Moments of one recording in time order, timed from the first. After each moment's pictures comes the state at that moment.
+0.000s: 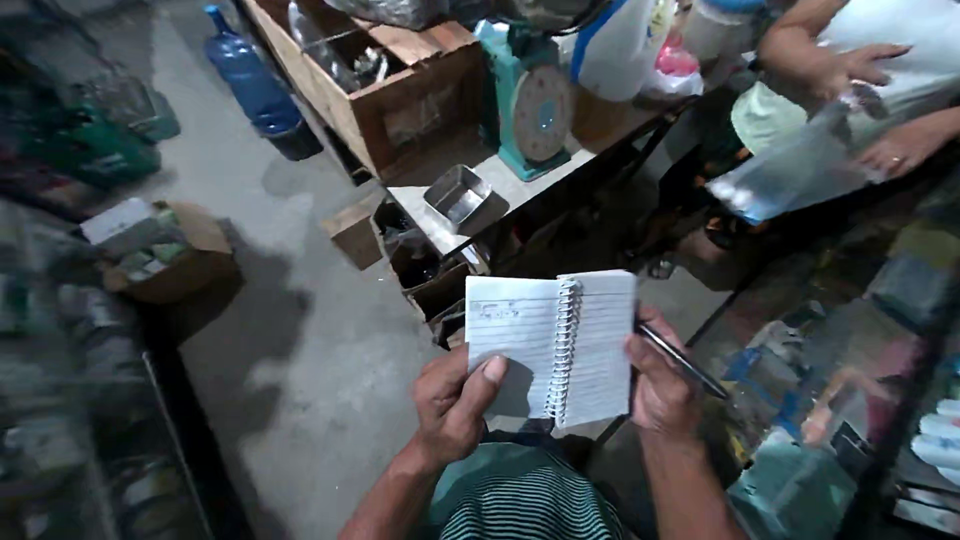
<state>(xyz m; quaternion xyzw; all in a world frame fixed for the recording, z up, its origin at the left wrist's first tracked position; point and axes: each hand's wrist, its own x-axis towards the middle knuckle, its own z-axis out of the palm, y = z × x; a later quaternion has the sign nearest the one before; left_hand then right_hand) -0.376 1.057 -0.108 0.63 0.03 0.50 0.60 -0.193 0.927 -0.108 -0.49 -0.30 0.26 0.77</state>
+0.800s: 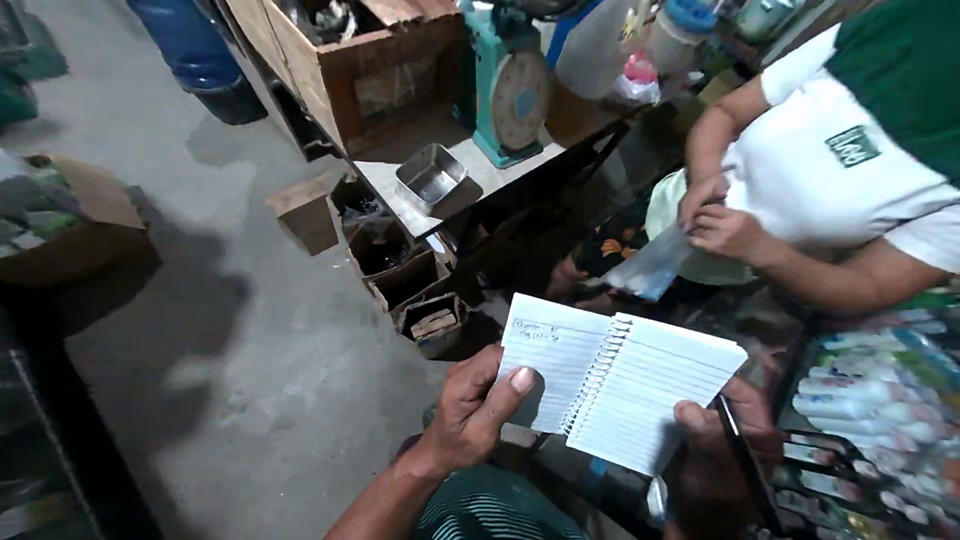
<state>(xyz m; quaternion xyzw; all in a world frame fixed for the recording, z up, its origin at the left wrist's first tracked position) -0.376 1.016 -0.116 0.58 -0.02 0.44 0.69 -0.239 0.840 -0.057 -0.62 -0.38 0.04 0.68</state>
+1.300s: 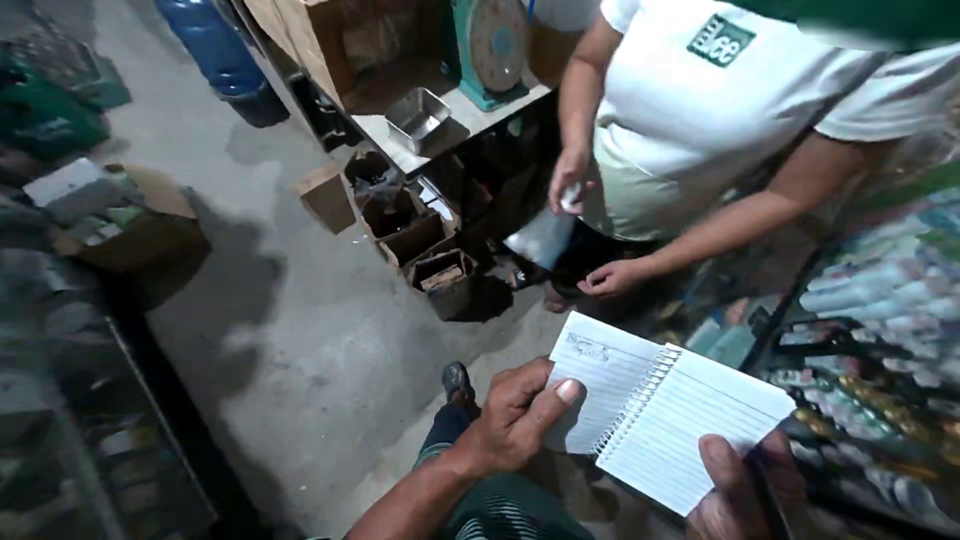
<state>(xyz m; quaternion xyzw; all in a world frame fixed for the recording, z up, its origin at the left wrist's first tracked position) -0.428 0.830 -0.136 0.61 -0.05 0.37 0.70 -0.337 0.646 -0.093 -0.66 -0.25 0.01 0.71</state>
